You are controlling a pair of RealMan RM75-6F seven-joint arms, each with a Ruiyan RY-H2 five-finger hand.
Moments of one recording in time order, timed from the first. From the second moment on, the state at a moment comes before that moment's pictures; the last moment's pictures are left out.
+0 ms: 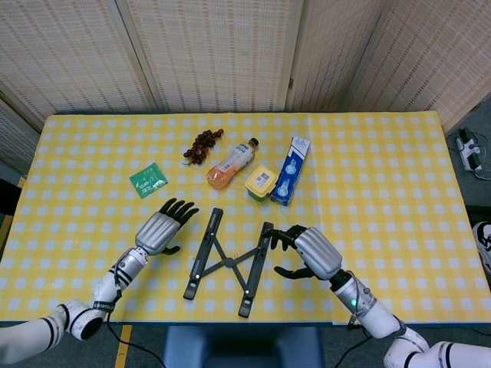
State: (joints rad) left arm -0.69 -1.58 -0.12 -1.23 1.47 0.90 0.12; right arm 0.54 -1.42 0.05 -1.66 -1.67 1.21 0.20
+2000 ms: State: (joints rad) left arm -0.82 -1.79 -0.12 -0.99 1.41 0.88 -0.02; right arm 0.64 -1.90 -0.03 -1.01 -1.76 1.17 -0.16
